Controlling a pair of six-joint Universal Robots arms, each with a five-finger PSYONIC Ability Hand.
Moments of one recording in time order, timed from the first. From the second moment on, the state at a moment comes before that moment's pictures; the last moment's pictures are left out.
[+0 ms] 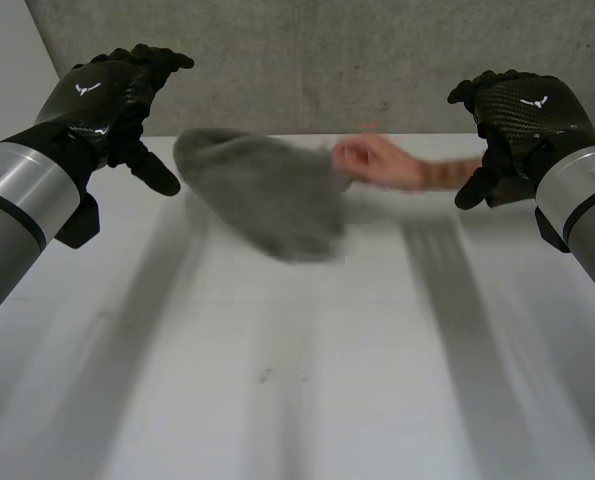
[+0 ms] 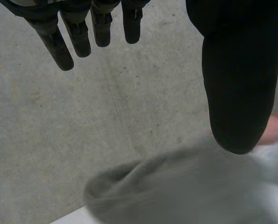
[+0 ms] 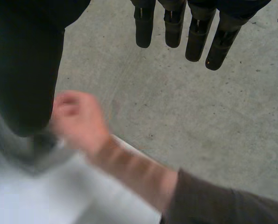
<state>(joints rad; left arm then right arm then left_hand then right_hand) 4.37 -1.61 -1.49 3.18 -1.39 3.14 1.93 -1.42 1.41 0.05 1.54 2.95 0.18 0.17 0.17 0.17 0.03 0.21 0.23 0.21 0.23 0.06</state>
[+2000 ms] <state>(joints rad) 4.30 -2.03 -1.37 3.41 -1.54 3.29 1.94 -1.05 1.36 -0.23 1.36 2.79 1.15 1.21 1.21 1.21 1.01 0.93 1.17 1.18 1.19 0.96</state>
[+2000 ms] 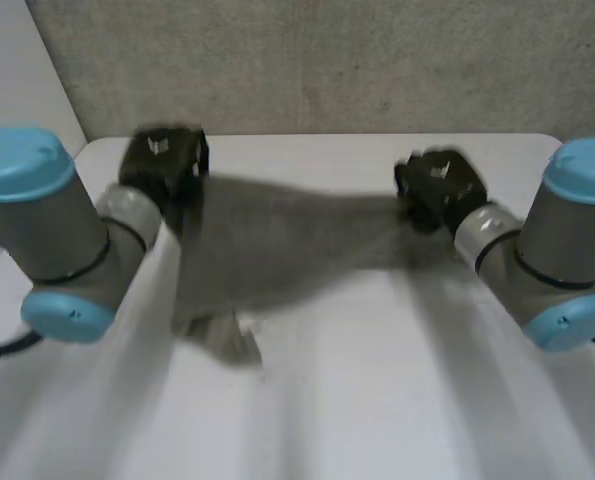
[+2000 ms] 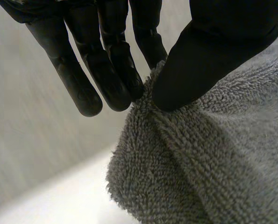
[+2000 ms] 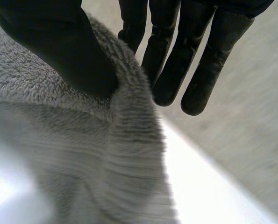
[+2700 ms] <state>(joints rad) 4.18 -1.78 -1.77 3.19 -1.55 3.42 1.90 -1.24 1.47 0.33 1.28 2.54 0.43 0.43 0.43 0.42 0.25 0.39 0.44 0.43 0.42 0.25</state>
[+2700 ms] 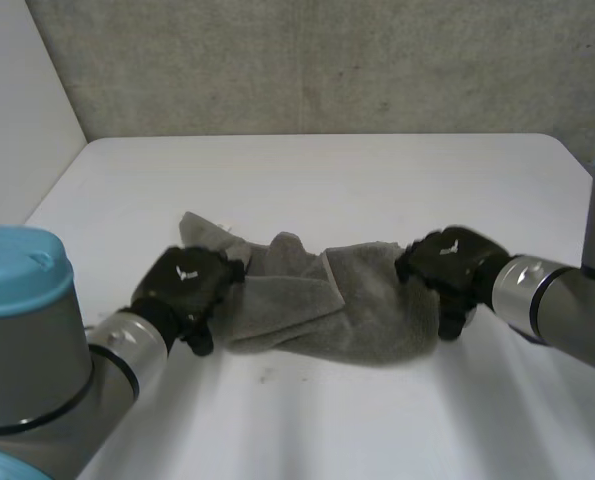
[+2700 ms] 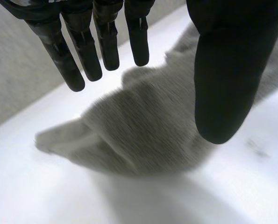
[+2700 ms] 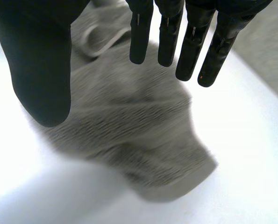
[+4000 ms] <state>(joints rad) 4.23 -1.84 -1.51 3.21 -1.45 3.53 1.90 -0.74 0.92 0.25 1.19 2.79 1.17 1.22 1.21 1.22 1.03 0.42 0.48 0.47 0.47 0.29</state>
